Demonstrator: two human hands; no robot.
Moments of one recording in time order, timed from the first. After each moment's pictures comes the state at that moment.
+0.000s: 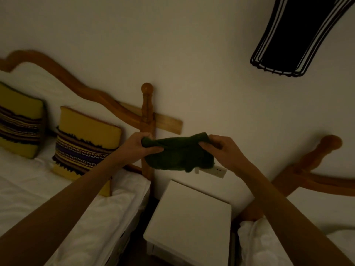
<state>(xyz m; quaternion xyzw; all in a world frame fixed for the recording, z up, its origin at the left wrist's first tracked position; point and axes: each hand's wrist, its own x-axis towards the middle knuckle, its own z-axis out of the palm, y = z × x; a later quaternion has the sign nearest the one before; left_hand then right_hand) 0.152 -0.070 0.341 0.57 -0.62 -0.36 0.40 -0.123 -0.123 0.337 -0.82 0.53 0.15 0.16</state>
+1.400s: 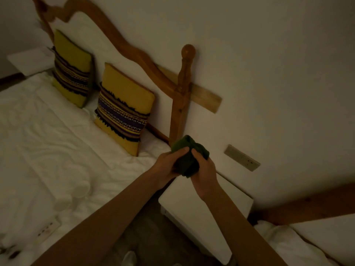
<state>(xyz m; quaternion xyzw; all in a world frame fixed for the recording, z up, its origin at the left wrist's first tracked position) 0.069 -0.033 0.228 0.51 -0.09 -0.63 0.58 -0.047 -0.085 0.210 -0.34 0.36 -0.37 0.78</state>
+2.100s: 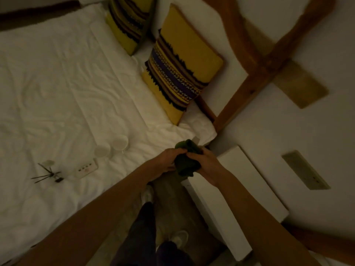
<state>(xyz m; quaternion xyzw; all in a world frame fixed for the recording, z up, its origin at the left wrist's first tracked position) 0.203 0.051 0.092 0.65 0.03 -0.59 0.48 0.088 -0.061 0.100 -0.48 0.44 0.03 0.76</state>
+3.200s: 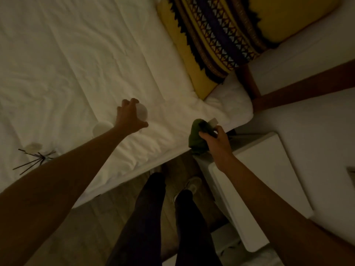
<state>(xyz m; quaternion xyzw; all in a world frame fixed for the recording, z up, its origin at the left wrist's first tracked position) 0.435 0.114 -0.100 0.93 -0.15 -0.31 0.16 0.207 -0.083 -0.051 -0.57 0.53 0.04 0.63</state>
